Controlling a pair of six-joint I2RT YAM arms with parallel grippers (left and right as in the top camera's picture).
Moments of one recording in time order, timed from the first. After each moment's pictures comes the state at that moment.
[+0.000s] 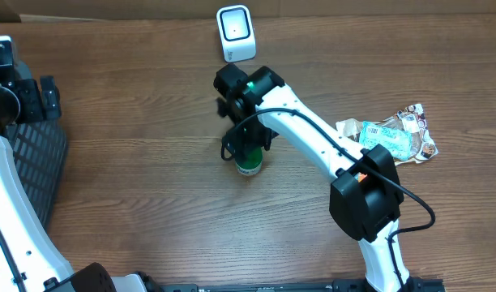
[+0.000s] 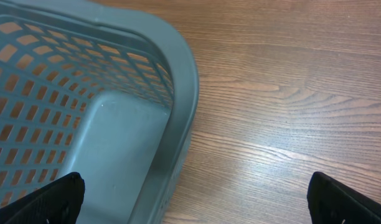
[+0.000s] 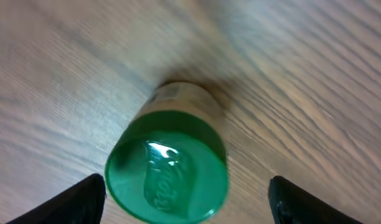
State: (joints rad) left arm 0.47 1.54 1.82 -1.18 0.02 0.27; right arm 0.68 2.18 1.97 -1.34 -0.06 0.04
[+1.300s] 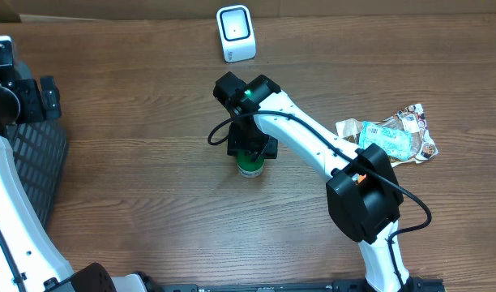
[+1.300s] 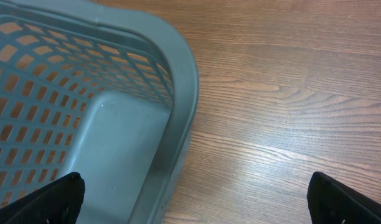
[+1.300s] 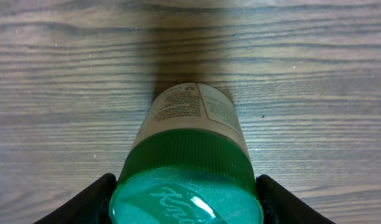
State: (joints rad) left arm 0.47 1.54 1.82 -1.18 0.02 0.27; right arm 0.70 2.17 1.88 -1.28 -0.06 0.76
